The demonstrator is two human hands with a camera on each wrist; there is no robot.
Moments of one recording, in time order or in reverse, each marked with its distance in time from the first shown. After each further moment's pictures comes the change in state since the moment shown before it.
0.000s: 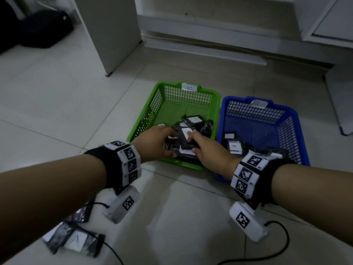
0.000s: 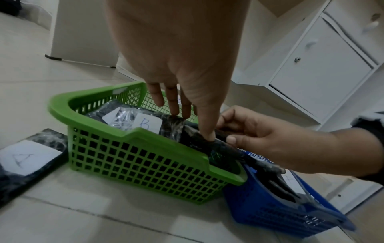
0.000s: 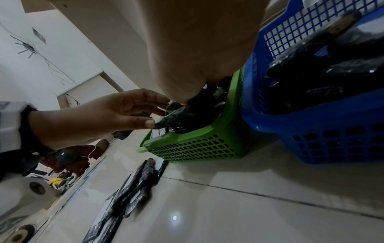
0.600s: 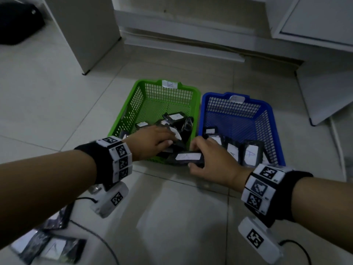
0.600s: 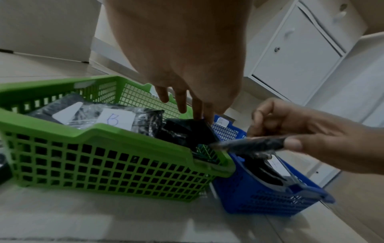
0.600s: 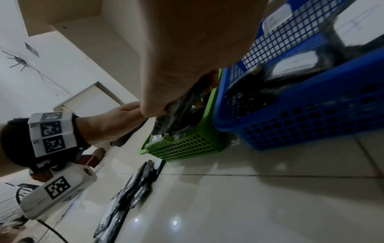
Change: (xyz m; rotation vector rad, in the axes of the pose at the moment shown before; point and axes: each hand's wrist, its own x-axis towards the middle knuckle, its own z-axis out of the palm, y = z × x) left_hand 0.022 0.023 0.010 0.048 -0.060 0.287; right_hand -0.069 0.017 -0.018 -0.134 0.161 -0.046
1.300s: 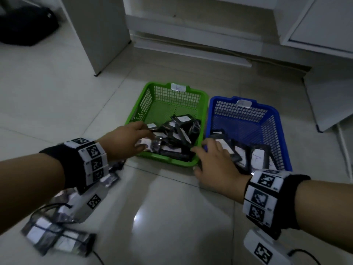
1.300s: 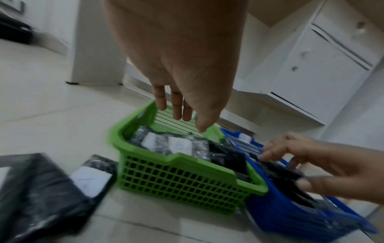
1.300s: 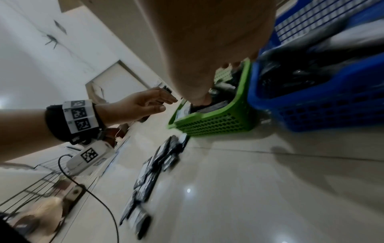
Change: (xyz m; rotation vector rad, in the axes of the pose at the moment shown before) left_hand -0.064 -0.042 -0.023 0.075 0.049 -0.128; right_hand -0.001 -0.030 0.012 -0.287 -0.041 0.132
